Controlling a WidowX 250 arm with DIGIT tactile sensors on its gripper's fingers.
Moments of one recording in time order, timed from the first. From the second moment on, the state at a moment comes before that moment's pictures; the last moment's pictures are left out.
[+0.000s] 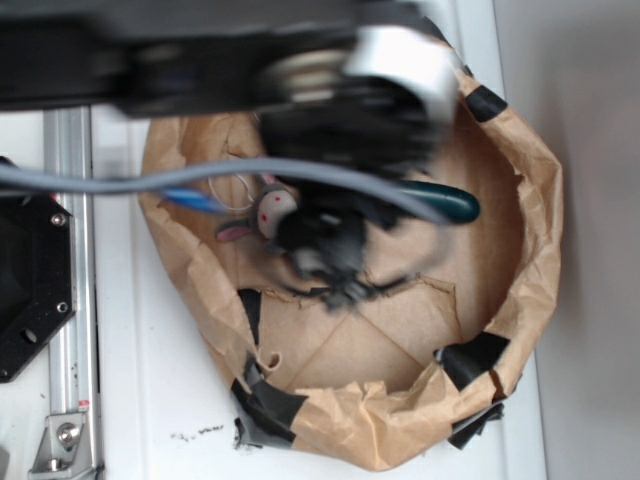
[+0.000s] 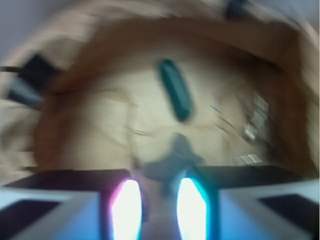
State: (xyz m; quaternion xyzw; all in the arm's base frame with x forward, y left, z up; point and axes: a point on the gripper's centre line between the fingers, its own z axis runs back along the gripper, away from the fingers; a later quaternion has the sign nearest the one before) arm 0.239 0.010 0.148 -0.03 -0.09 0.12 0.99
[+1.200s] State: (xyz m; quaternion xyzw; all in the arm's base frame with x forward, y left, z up) arm 0.247 -0.004 0.011 0.01 0.00 0.39 0.92
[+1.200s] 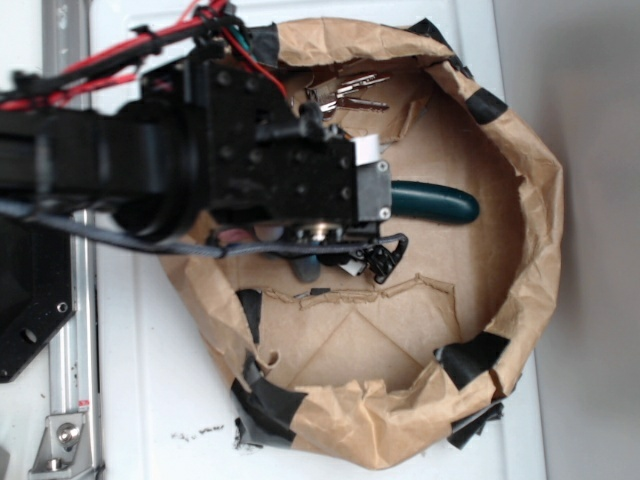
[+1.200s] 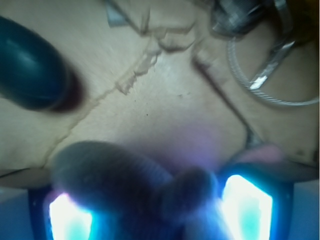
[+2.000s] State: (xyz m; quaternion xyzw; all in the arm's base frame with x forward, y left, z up) arm 0.262 -0.030 0.084 -0.02 -0.06 0.18 0.98
